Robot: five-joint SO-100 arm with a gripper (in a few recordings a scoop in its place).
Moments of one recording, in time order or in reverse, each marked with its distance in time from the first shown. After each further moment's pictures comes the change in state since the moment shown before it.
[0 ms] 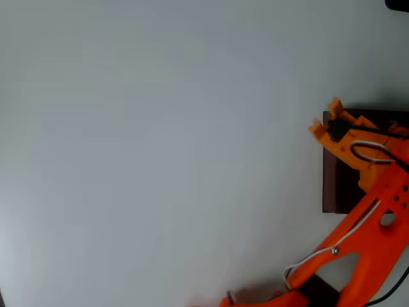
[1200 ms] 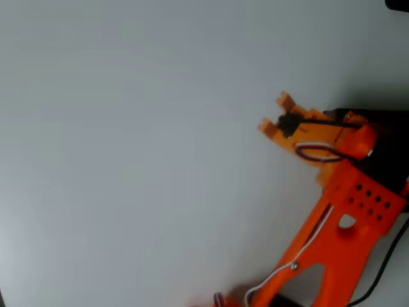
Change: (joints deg) arm -9.8 16.4 16.7 0.2 3.6
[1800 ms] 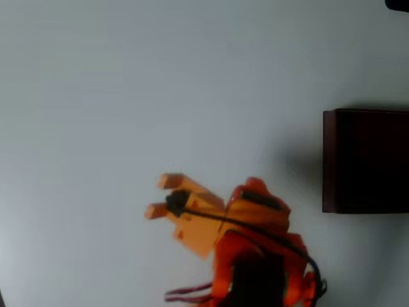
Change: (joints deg) arm -21.4 52.7 51.8 -9.5 10.3
